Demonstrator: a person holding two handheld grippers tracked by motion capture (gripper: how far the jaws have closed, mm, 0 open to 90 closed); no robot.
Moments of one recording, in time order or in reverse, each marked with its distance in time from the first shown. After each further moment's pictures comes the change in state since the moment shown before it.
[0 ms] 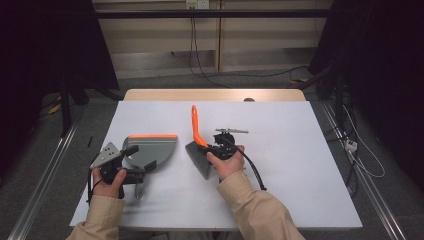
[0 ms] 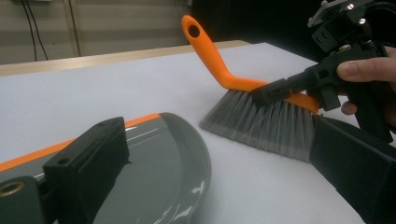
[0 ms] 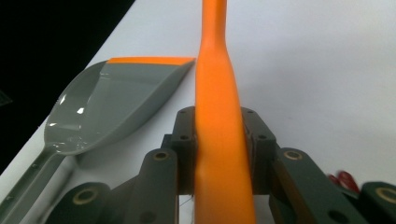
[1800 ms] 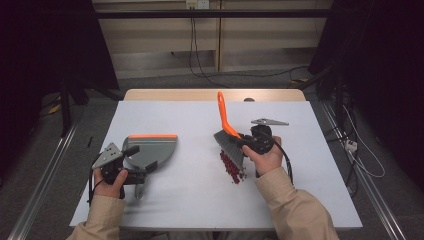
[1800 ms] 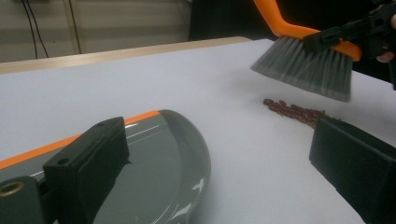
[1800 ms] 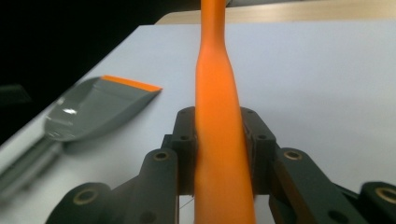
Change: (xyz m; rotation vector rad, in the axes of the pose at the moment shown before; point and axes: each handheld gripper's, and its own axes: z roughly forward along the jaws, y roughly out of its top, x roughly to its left) left arm -0.002 -0.001 0.002 0.013 0.004 0.005; right arm -0.052 0.029 -0.085 -0.099 -0.003 -0.176
